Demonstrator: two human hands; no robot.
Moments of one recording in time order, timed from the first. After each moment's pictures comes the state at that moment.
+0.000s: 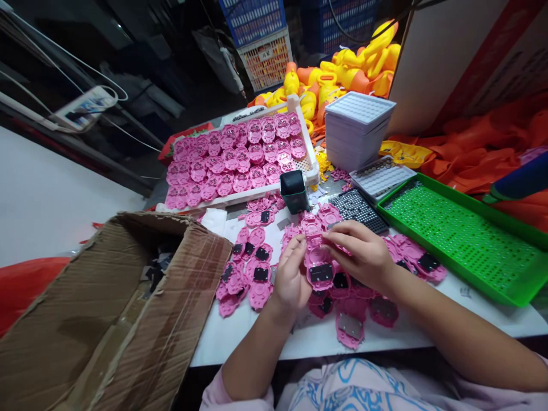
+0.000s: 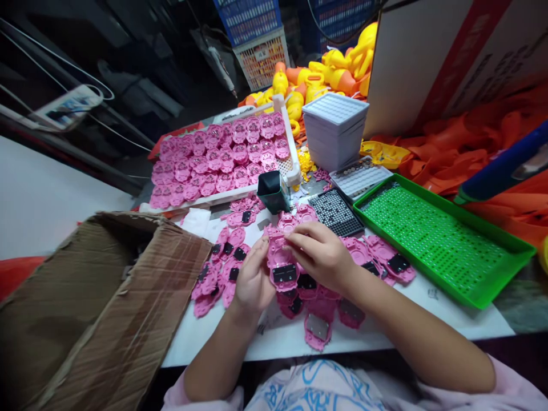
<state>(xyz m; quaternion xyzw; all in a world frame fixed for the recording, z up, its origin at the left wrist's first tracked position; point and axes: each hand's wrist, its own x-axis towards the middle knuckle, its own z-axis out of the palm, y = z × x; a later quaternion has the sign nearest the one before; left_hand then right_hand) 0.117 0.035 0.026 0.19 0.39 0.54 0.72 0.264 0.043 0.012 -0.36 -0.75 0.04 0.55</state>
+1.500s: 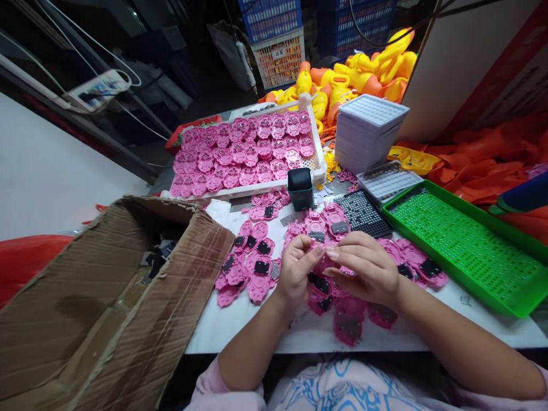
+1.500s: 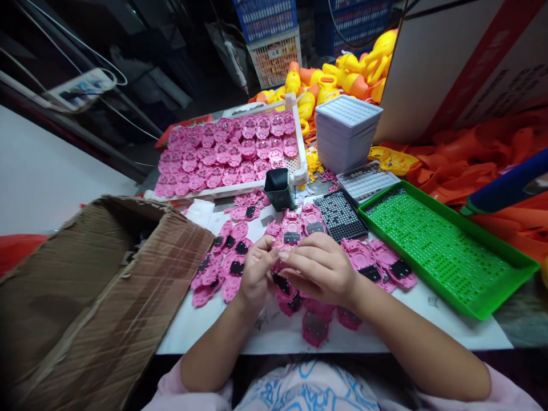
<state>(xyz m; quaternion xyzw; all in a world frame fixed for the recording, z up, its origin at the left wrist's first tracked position) 0.113 0.028 0.021 0.32 0.36 0.54 0.69 0.262 0.031 0.013 -0.22 -0.79 0.00 0.56</state>
